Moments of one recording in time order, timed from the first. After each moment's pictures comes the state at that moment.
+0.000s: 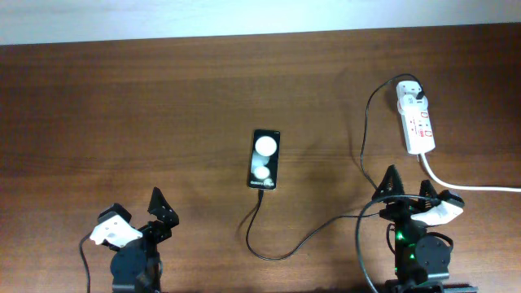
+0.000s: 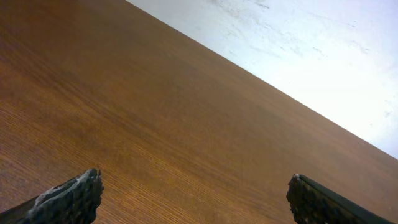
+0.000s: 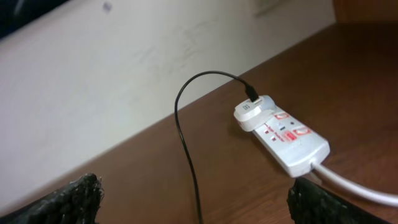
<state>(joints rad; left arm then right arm) -0.08 0.01 0.12 -0.38 -0.29 -0.50 0.01 0.01 0.02 -0.06 0.21 0.47</state>
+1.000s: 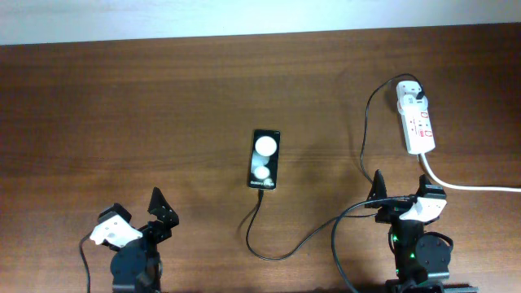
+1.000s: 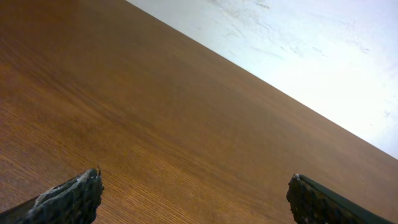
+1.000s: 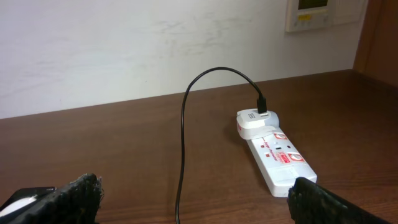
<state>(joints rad) -0.08 0.01 0.12 -0.38 -0.29 -0.50 0.01 0.01 0.02 -0.07 0.11 0.13</state>
